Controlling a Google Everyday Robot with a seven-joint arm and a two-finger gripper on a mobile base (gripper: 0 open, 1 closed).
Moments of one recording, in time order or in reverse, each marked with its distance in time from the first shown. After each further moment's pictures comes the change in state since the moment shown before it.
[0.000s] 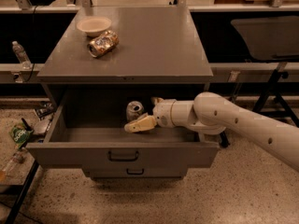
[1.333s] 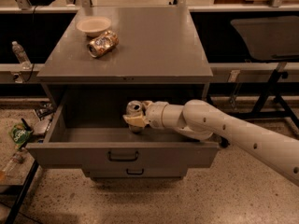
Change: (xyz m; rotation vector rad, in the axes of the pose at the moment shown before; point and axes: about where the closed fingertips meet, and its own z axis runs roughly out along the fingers) arm 0.003 -0.011 0.039 0.057 -0.068 -0.149
